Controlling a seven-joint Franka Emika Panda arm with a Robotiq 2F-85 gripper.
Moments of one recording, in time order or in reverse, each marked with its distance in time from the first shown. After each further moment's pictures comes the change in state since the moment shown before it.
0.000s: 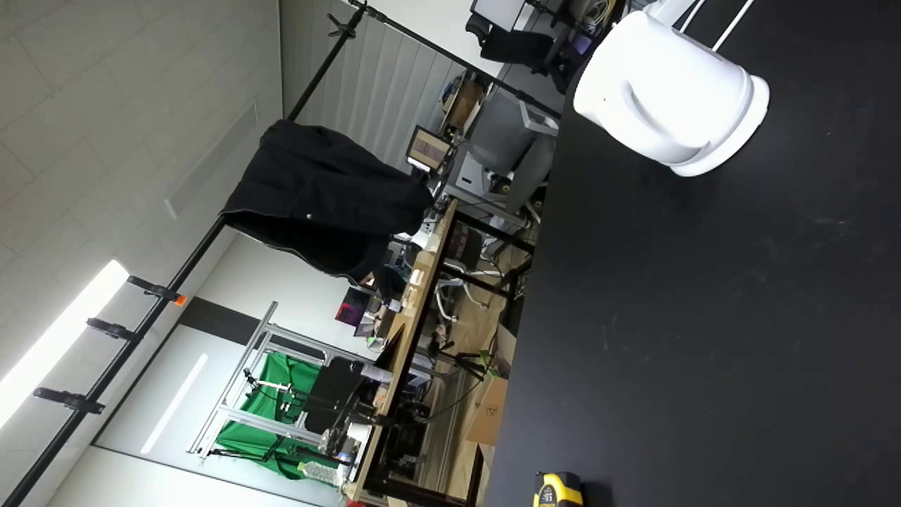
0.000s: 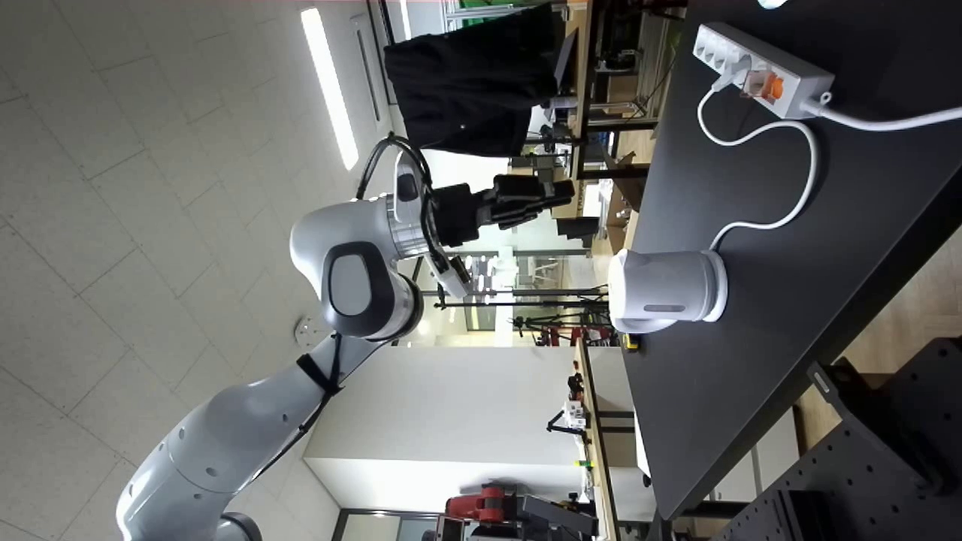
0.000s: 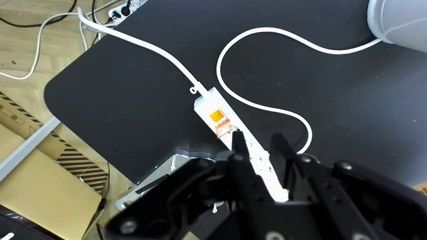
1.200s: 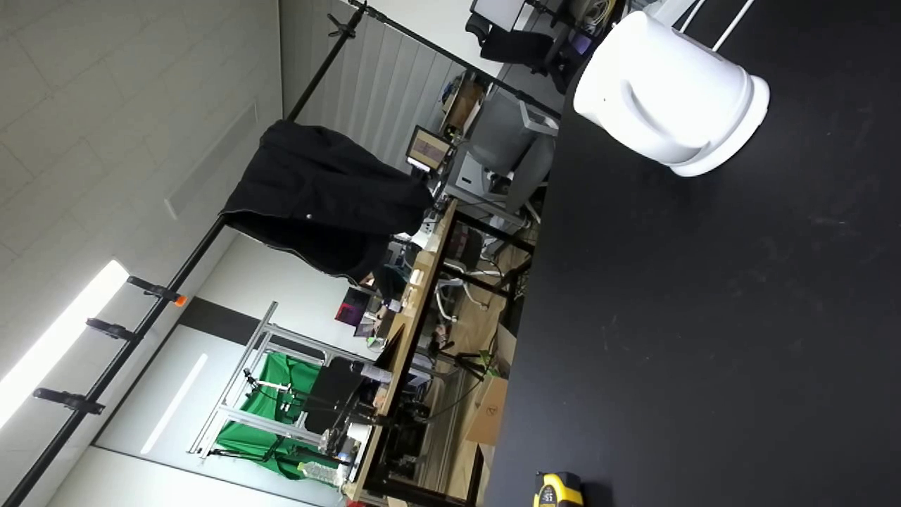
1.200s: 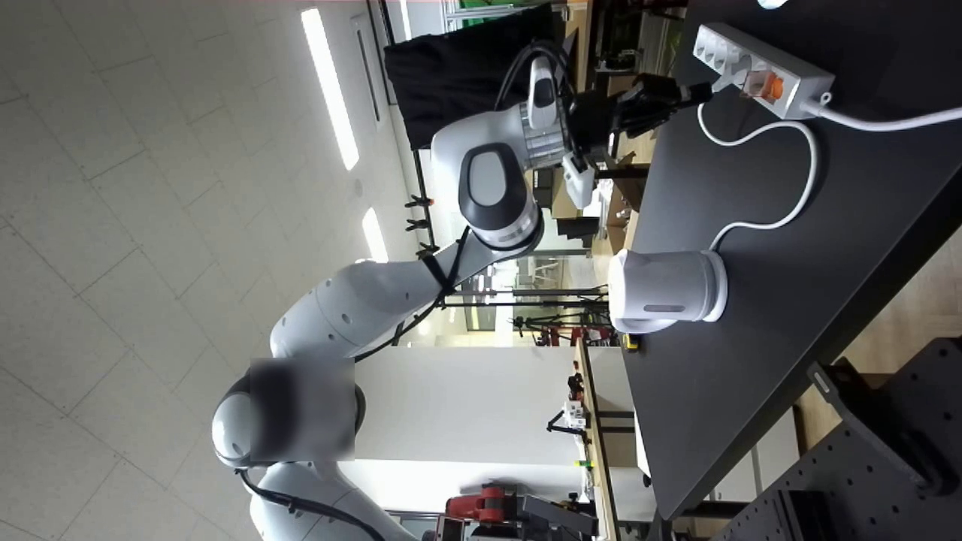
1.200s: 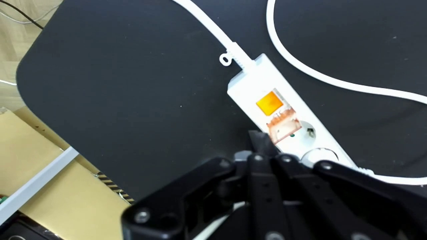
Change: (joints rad) arm 0.011 0.686 -0.001 0.432 0.002 0.157 0.171
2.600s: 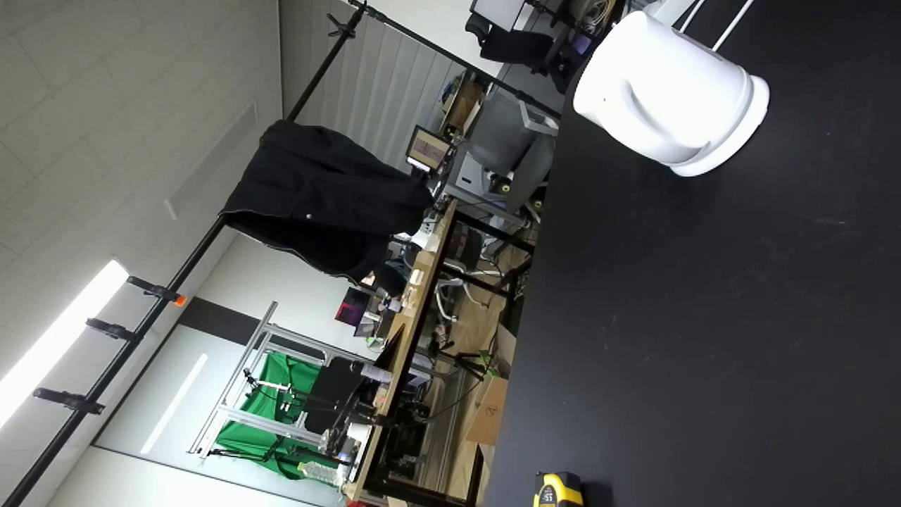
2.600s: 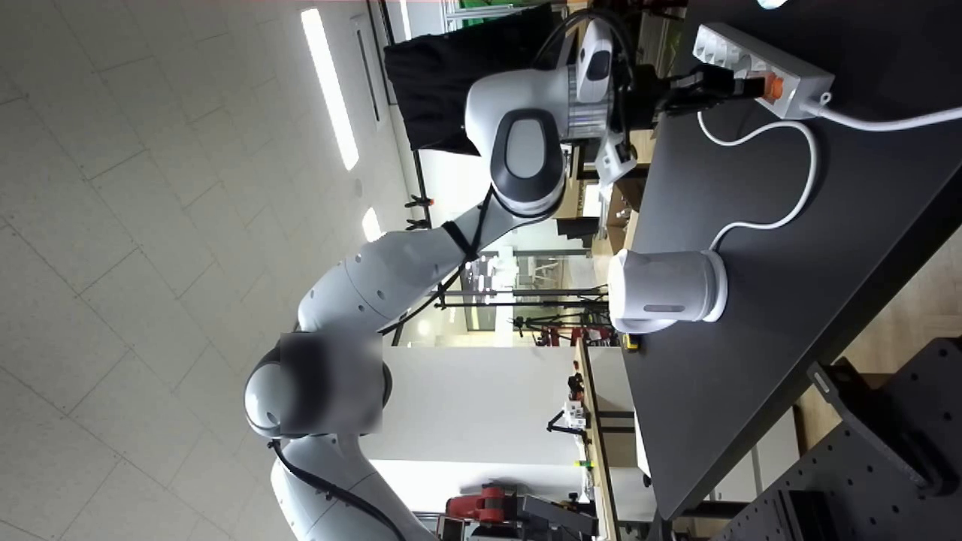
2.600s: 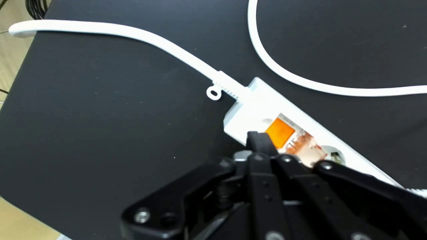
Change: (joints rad) arm -0.078 0.156 0.046 0.167 0.183 -0.150 0.029
